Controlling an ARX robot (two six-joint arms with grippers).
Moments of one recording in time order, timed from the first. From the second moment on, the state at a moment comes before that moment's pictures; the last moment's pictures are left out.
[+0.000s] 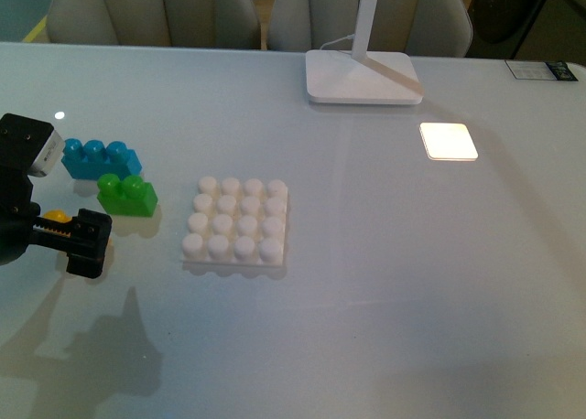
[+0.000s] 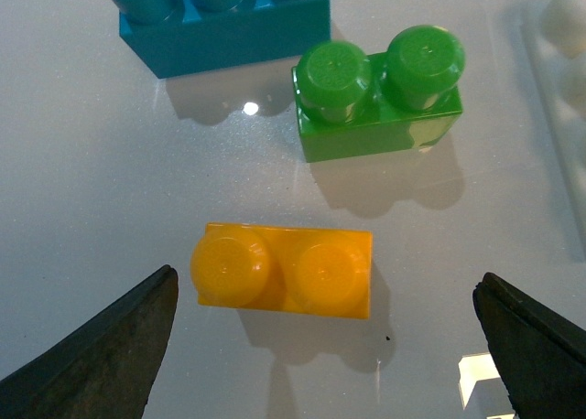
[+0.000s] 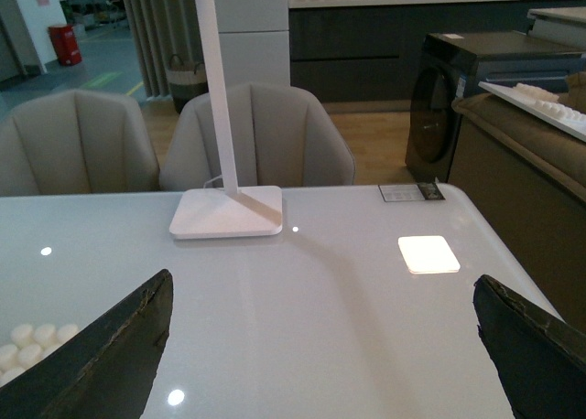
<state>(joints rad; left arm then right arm) 0.01 2.23 0.65 0.77 0.06 0.22 0.00 0.01 0.01 0.00 0.00 0.01</state>
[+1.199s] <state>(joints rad) 0.05 2.35 0.78 0.72 0.10 0.25 0.00 0.01 0.01 0.00 0.00 0.01</state>
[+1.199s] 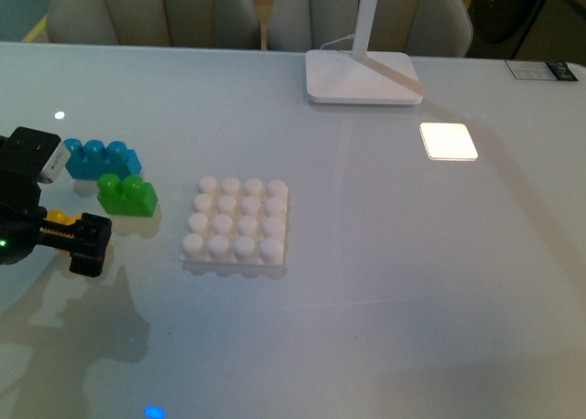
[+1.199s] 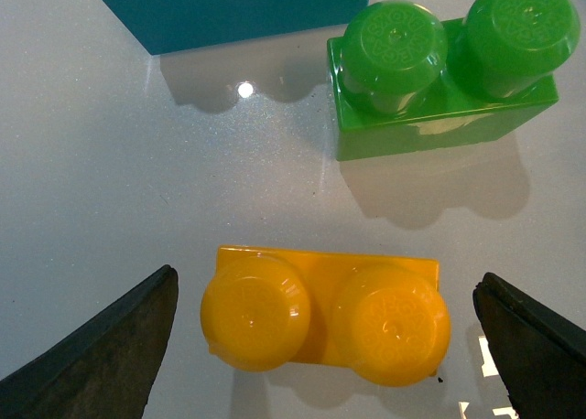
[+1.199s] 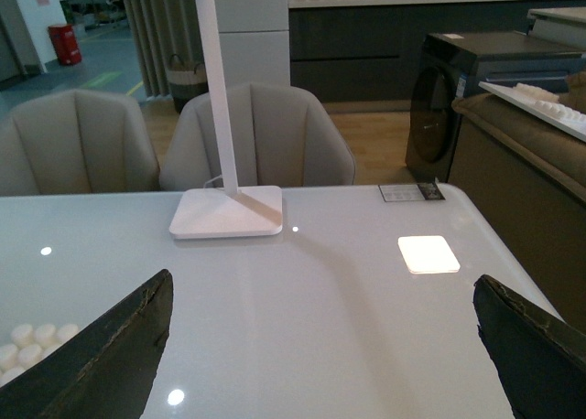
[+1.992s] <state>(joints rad) 0.05 2.36 0.79 0.69 0.07 0.24 0.00 0.01 0.01 0.00 0.00 0.00</state>
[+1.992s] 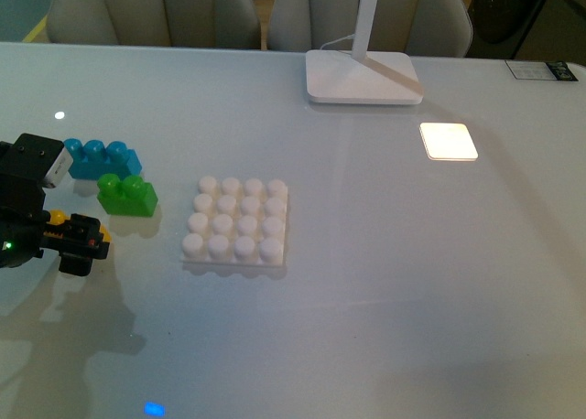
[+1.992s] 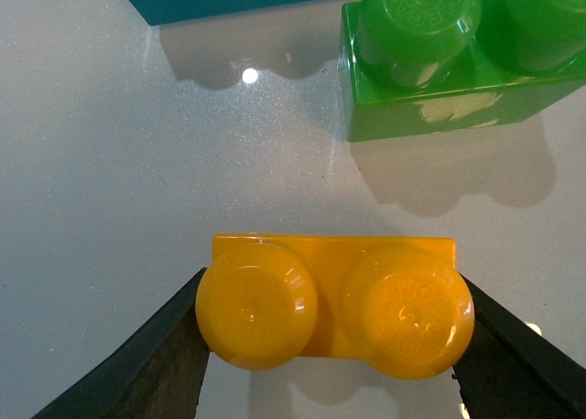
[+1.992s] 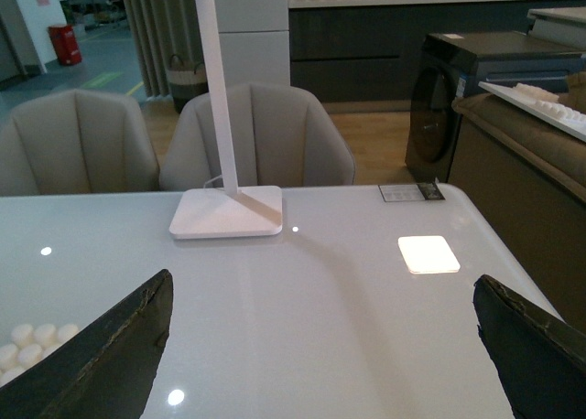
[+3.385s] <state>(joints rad) -0.49 2.20 0.75 0.63 -0.22 -0.35 0.00 0.01 0.01 0.00 0.00 0.01</state>
